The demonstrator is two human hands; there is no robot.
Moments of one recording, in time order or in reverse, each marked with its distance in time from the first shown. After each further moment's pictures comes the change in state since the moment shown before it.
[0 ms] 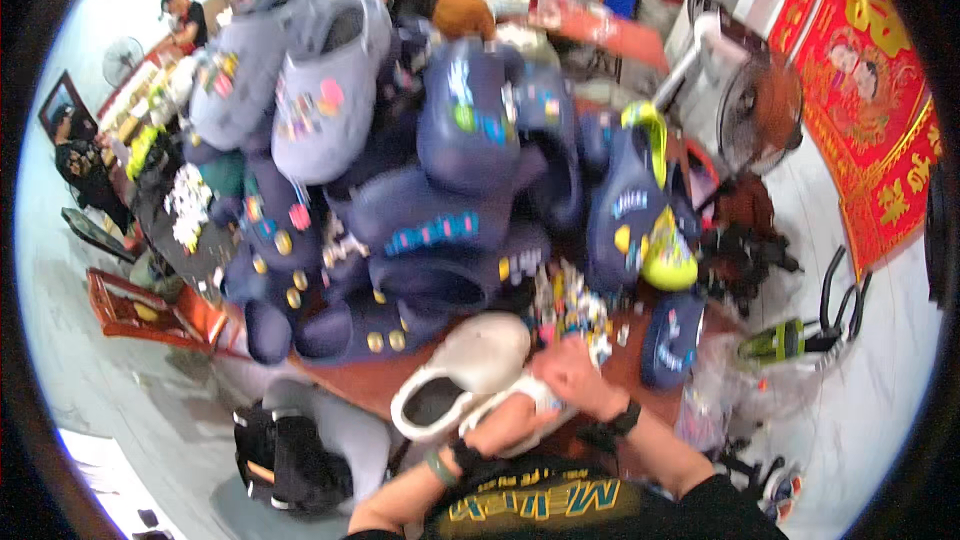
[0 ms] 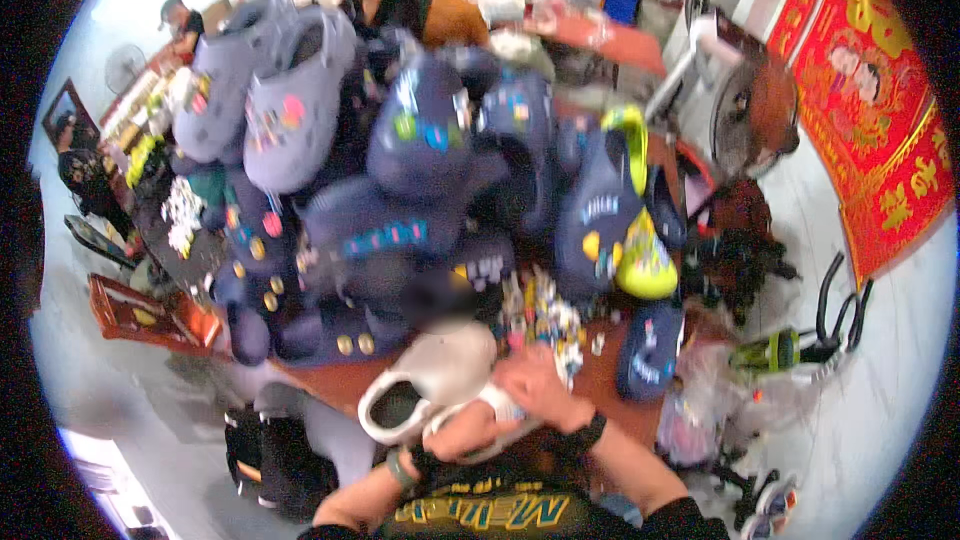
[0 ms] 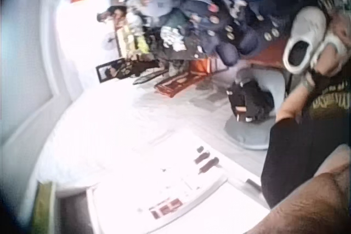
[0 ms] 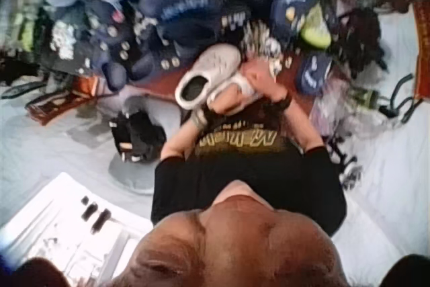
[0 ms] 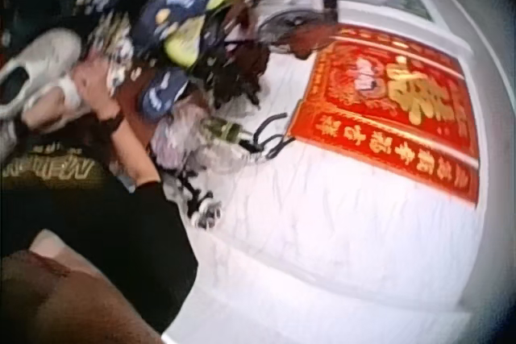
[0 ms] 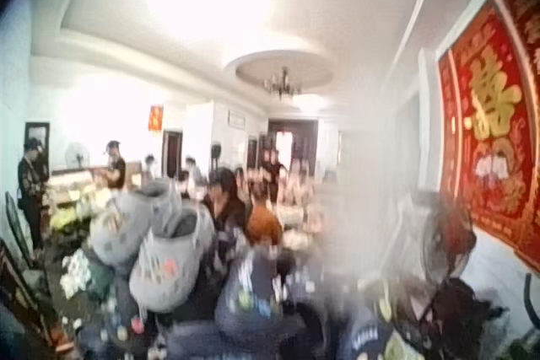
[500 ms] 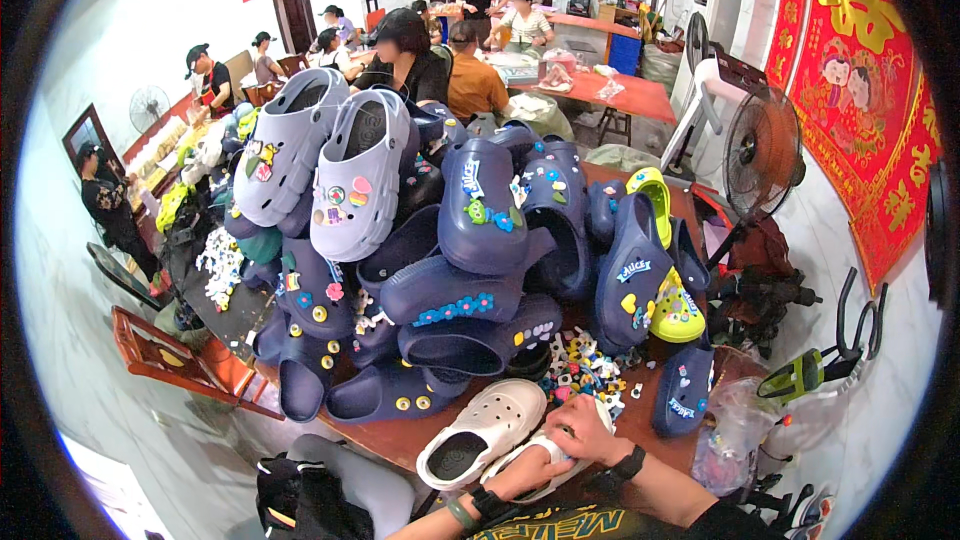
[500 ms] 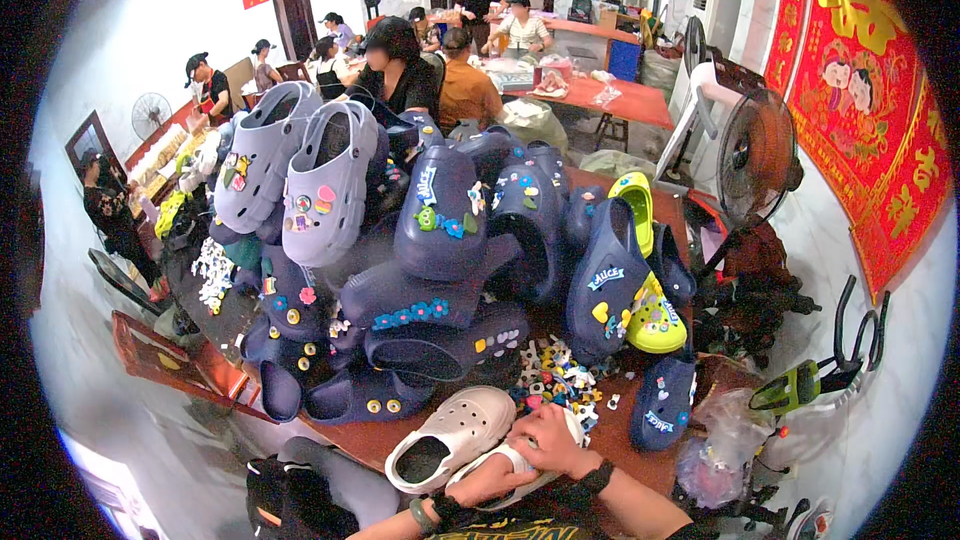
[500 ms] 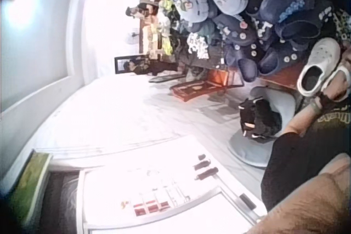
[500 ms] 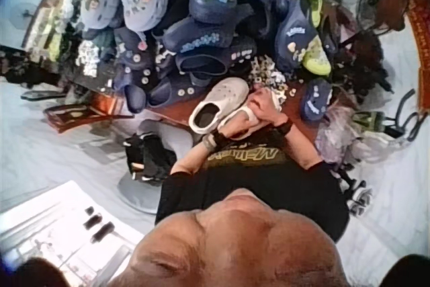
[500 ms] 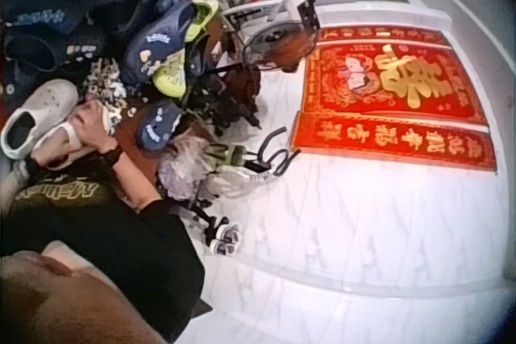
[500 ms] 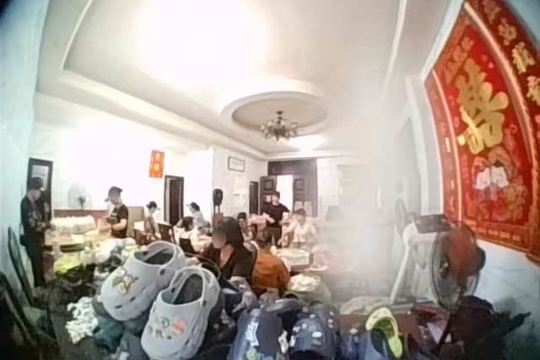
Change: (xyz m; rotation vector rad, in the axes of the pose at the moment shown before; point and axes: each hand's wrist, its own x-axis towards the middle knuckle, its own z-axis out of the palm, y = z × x) left_hand 0.012 -0.004 -0.013 0.165 -0.195 -0.318; right_hand 0.019 -0.015 -0.008 0.007 0.069 0.069
